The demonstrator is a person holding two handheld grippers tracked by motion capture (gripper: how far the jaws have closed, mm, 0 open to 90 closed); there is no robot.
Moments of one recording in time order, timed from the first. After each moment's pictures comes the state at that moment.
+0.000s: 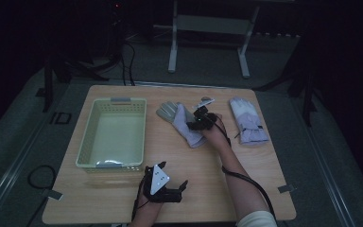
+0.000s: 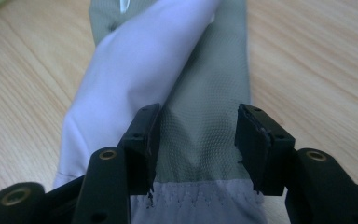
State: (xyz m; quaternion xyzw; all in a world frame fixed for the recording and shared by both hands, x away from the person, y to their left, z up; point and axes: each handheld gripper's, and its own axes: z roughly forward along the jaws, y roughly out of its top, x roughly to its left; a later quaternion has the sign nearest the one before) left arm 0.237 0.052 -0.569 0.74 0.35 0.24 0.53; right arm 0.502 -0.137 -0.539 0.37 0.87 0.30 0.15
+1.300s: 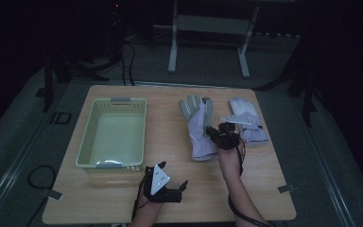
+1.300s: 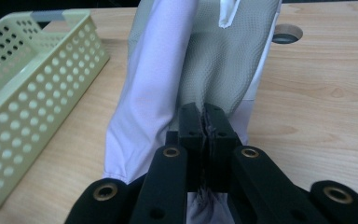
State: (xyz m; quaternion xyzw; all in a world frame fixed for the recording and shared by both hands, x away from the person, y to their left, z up) left arm 0.237 0.051 -0.569 0.74 0.35 0.24 0.52; right arm 0.370 -0.185 -0.472 0.52 0.72 0.42 0.18
